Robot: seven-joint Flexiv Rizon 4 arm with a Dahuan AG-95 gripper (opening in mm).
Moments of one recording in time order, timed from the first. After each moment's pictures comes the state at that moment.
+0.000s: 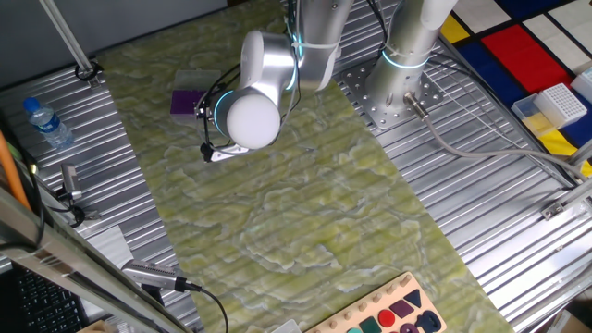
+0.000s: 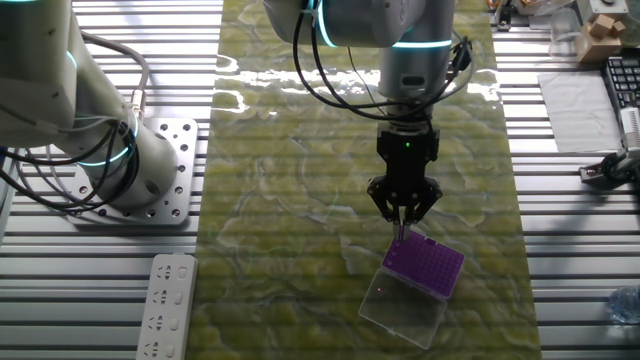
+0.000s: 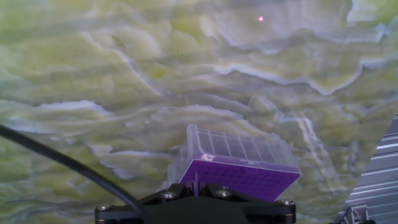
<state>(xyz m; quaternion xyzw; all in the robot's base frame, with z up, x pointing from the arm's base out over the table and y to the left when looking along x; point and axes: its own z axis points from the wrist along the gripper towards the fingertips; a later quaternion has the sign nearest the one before) 0.498 -0.139 0.060 0.61 -0.70 0.29 0.25</state>
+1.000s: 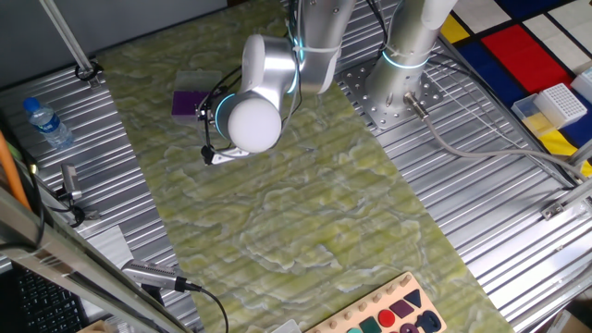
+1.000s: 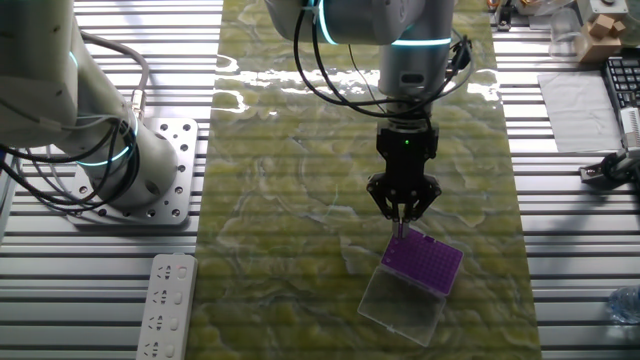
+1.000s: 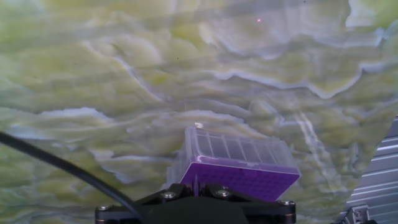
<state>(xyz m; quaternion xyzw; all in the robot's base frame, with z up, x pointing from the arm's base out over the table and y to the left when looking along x) 0.497 -0.135 0.058 0.60 -0.70 0.29 0.25</state>
